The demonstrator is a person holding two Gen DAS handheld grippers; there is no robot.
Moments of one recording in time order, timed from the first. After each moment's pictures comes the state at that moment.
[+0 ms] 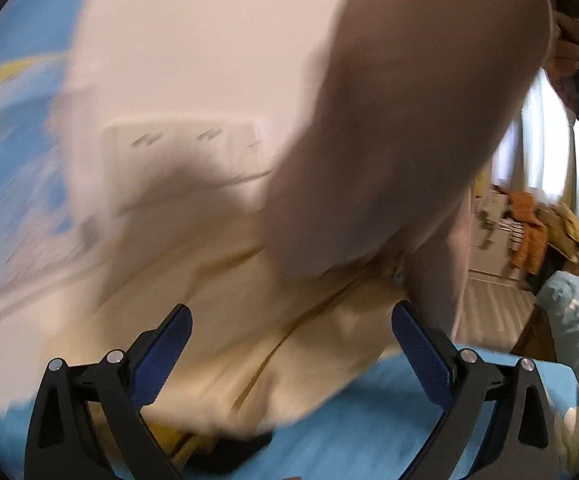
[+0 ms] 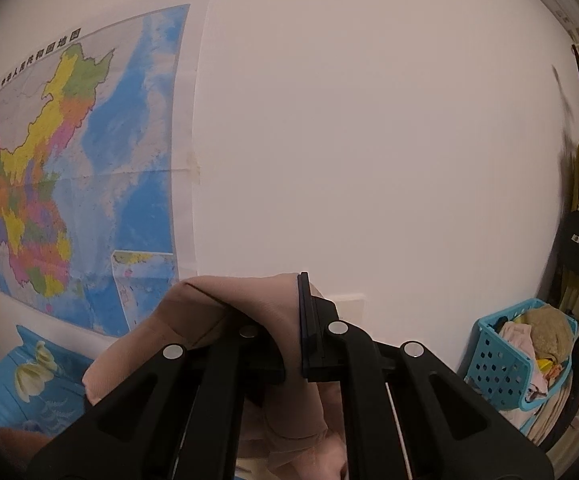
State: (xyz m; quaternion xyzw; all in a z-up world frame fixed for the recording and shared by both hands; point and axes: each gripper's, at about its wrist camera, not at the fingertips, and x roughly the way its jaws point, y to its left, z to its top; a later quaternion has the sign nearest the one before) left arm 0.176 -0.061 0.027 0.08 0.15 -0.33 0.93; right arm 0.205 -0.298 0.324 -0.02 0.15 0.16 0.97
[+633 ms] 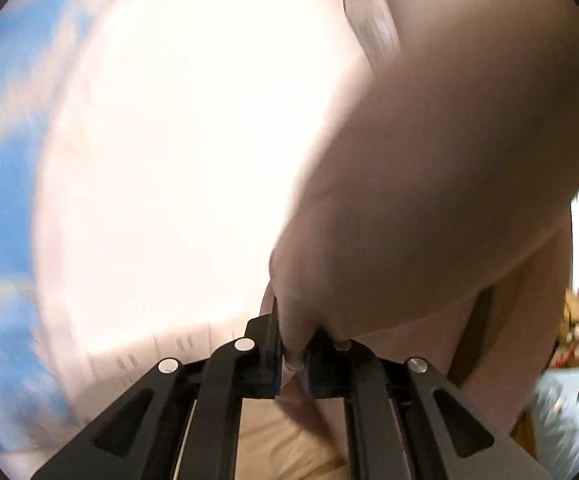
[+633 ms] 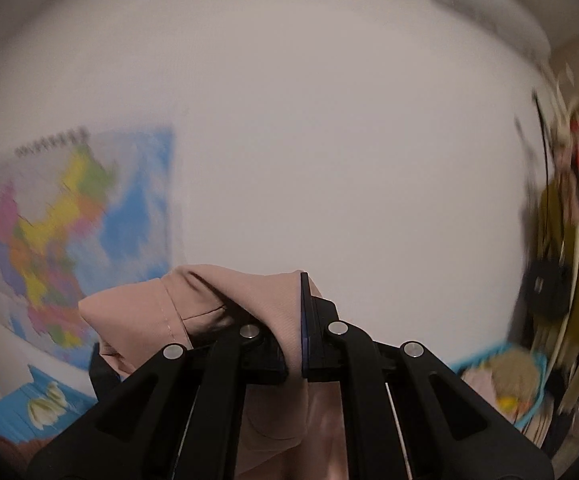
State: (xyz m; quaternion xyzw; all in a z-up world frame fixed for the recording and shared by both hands) left arm 0.184 -0.086 0.218 -0.03 0.01 -0.33 0.94; right arm 0.098 -0.387 0.438 0.01 0.02 0.16 0.99
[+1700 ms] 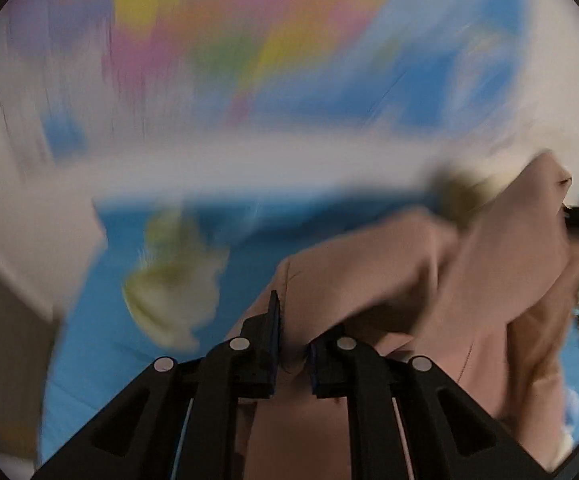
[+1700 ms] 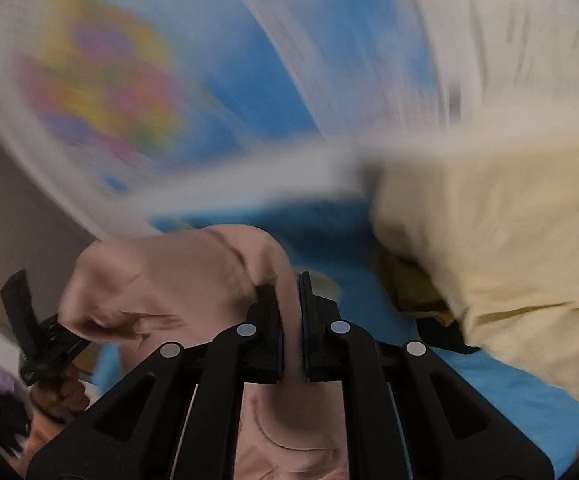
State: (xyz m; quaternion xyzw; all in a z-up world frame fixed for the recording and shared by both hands) left arm 0.051 0.262 0.021 -0.08 0.43 0.15 0.88; right arm 0.237 -0.066 0.100 0.07 0.52 0.38 0.76
